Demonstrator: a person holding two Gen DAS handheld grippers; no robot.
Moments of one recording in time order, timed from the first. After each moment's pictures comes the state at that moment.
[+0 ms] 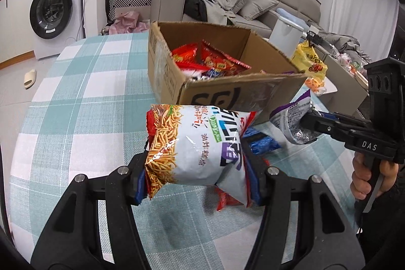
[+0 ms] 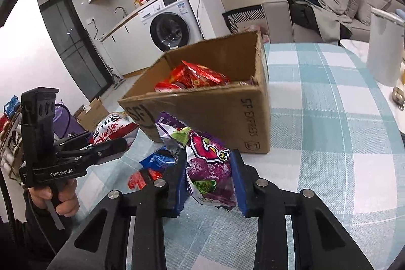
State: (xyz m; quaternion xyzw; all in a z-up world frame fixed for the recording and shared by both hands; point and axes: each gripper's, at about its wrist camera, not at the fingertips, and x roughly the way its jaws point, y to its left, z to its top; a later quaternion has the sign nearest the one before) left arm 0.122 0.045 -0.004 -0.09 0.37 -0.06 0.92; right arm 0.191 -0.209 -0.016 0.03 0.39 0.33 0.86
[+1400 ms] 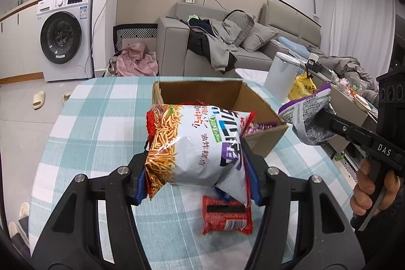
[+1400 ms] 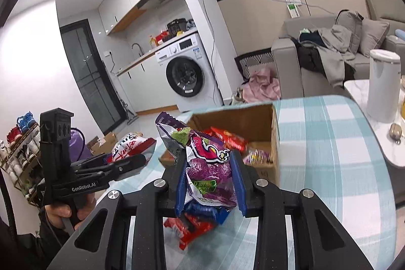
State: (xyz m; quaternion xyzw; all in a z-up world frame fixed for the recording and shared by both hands) left arm 0.098 0.030 0.081 -0.09 0.28 -0.04 0.95; right arm 0.154 -0.223 0.075 0.07 0.27 0.36 0.89
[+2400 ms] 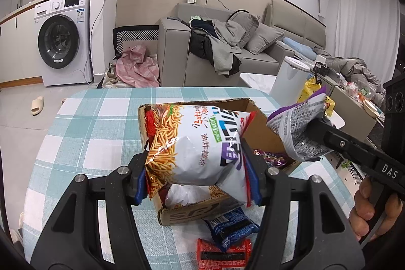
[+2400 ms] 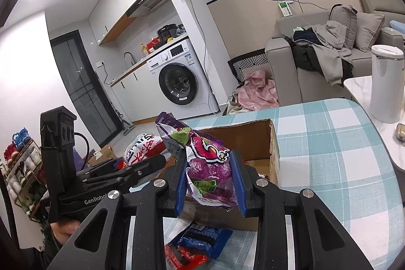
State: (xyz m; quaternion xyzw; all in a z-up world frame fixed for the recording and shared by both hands) left arm 0.187 0.013 0.085 -0.08 0.29 -0.02 0.95; right arm 0.204 -0.206 0.081 0.10 0.28 0.34 0.89
